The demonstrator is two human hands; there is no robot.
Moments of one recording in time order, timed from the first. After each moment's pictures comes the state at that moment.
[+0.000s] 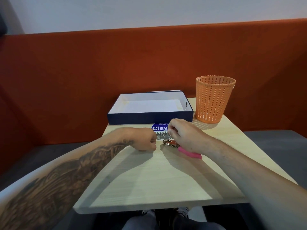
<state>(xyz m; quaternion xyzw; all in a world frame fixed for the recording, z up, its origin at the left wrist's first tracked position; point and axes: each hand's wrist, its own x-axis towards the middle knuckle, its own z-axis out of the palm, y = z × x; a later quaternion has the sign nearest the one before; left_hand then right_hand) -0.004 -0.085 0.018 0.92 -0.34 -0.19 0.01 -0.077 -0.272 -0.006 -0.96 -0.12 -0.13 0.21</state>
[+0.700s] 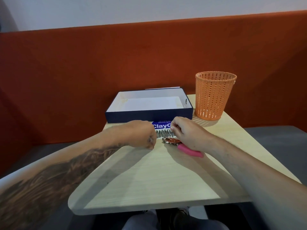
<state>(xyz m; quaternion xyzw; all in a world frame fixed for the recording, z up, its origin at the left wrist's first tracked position) -0.003 -0.083 0.024 0.90 -0.43 -0.08 -0.05 -0.073 -0.286 -0.014 -0.95 -0.11 -0.13 0.26</state>
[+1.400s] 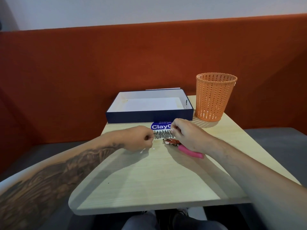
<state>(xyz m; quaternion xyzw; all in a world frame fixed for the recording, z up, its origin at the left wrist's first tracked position) 0.001 -0.065 0.007 0.91 -0.39 -0.13 0.12 -0.072 -0.284 -0.016 -0.96 -0.09 -0.12 0.25</state>
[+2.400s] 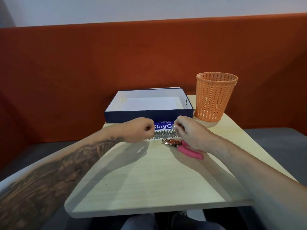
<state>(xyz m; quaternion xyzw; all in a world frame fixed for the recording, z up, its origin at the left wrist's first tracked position) 0.006 -0.073 0.024 0.90 -0.39 -0.10 0.17 -0.065 -0.298 -0.019 -0.95 -0.09 -0.13 0.28</state>
